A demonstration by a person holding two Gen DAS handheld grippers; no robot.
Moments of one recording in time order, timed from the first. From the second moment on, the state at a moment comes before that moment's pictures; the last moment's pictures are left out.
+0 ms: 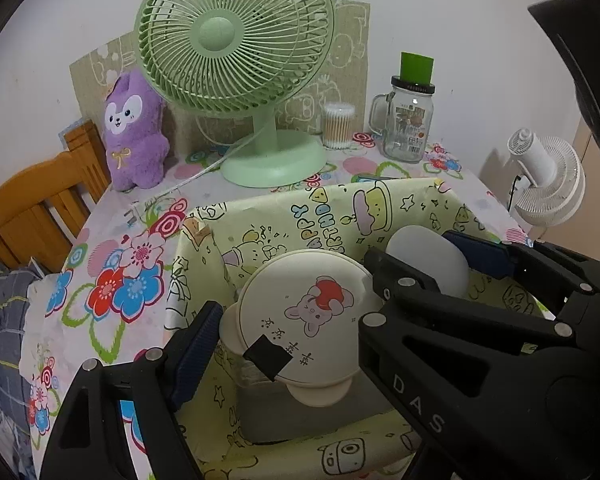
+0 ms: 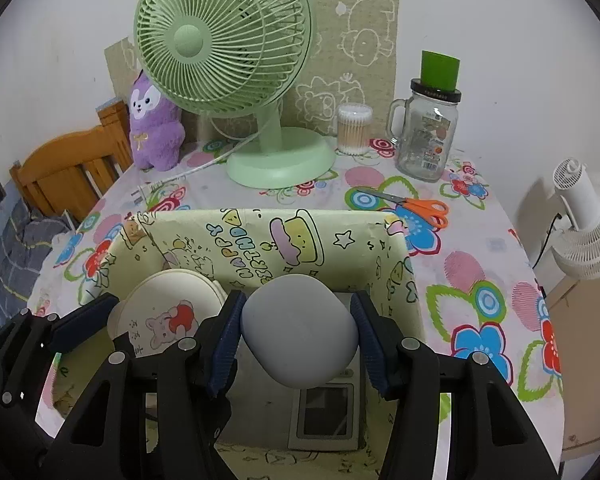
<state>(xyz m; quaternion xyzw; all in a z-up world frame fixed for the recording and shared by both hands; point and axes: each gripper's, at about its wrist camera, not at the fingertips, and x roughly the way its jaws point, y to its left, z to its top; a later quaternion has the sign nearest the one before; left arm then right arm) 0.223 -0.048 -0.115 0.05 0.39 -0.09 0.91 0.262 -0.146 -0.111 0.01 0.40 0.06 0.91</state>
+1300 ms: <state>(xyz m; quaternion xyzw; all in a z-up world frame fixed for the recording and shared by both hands) 0.188 -0.050 -0.088 0.05 0.37 -0.11 0.92 0.208 -0.155 -0.071 0.01 0.36 0.05 0.93</state>
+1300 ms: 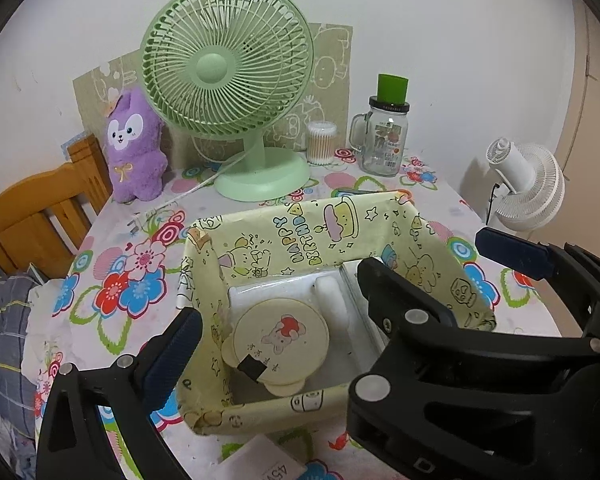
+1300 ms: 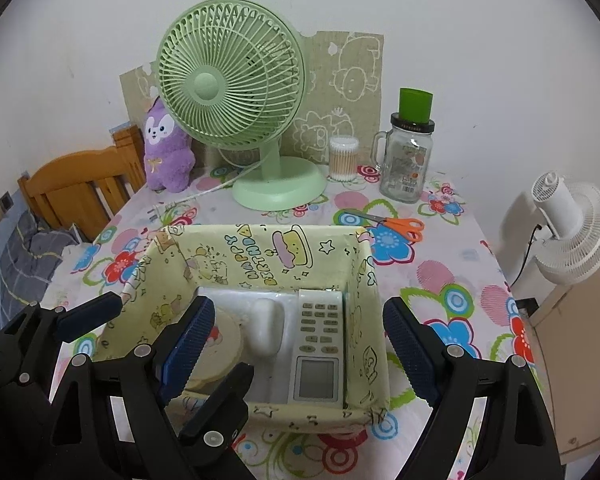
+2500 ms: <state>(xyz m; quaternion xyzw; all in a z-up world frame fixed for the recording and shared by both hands) 0.092 -0.045 -0.051 0.04 0.34 -0.12 0.93 0.103 -0.151 -0.029 0.01 0.32 0.03 0.95</state>
